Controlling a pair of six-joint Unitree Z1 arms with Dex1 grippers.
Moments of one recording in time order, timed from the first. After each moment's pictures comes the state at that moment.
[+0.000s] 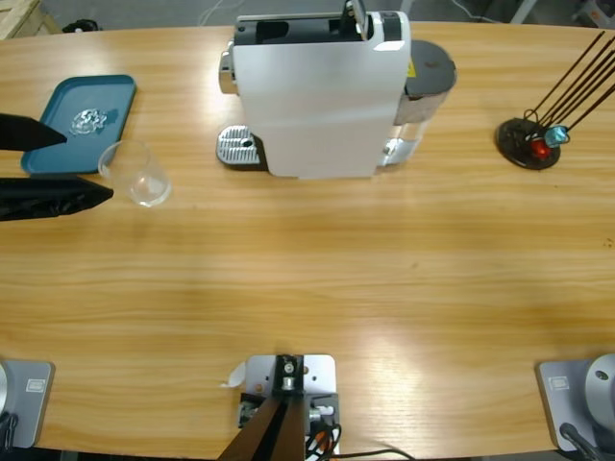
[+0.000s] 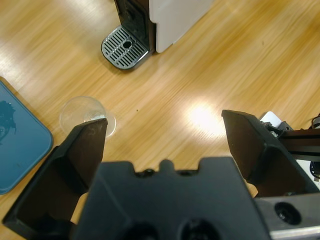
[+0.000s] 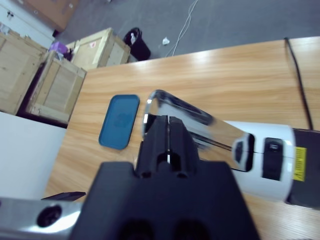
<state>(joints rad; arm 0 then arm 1) -0.84 1.19 -1.02 0.65 -0.01 -0.10 0.88 1.69 -1.67 0.54 -0.22 0.72</state>
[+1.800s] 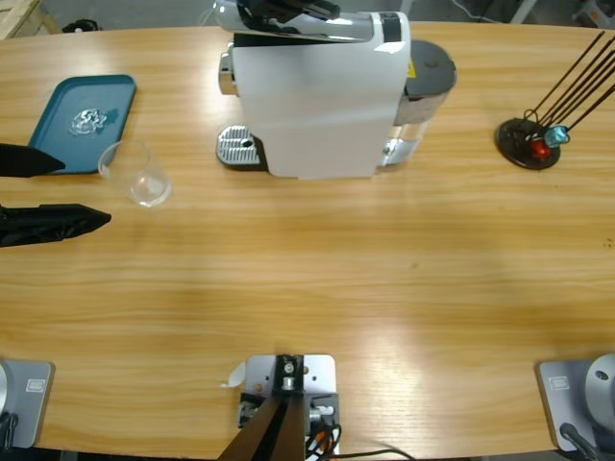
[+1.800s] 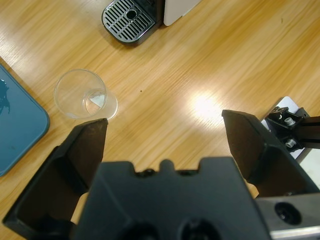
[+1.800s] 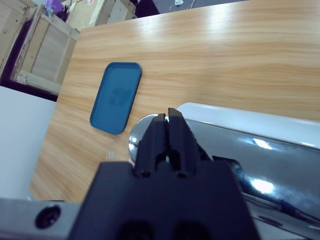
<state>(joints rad) -0.82 1.17 -0.94 0.65 0.01 -0.10 0.88 1.92 -1.62 0.37 -0.08 0.70</state>
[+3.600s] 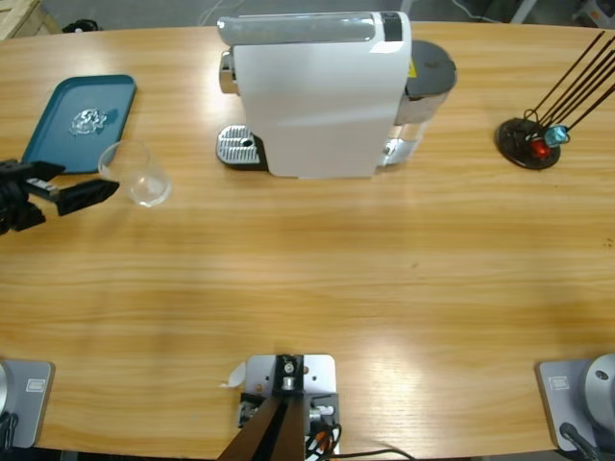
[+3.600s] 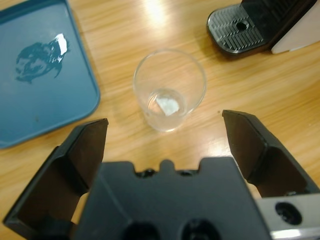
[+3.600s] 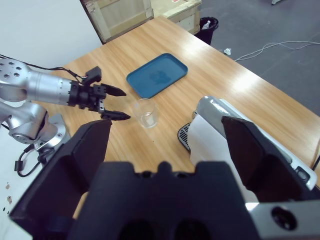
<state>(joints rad) -0.61 1.21 -0.37 -0.14 0.16 -0.19 0.97 1.49 -1.41 0.36 0.04 0.11</state>
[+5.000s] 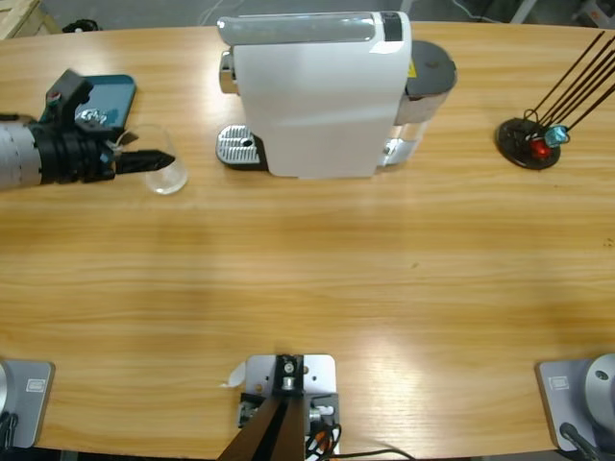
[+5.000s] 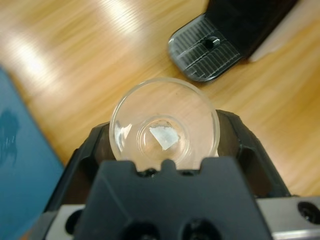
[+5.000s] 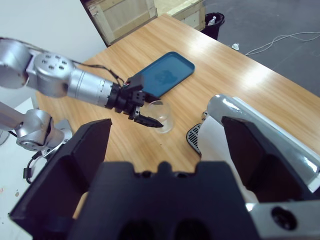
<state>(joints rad) -0.49 1.52 -0.54 -0.26 -0.14 0.12 0.97 1.54 -1.37 0.28 0.06 0.17</state>
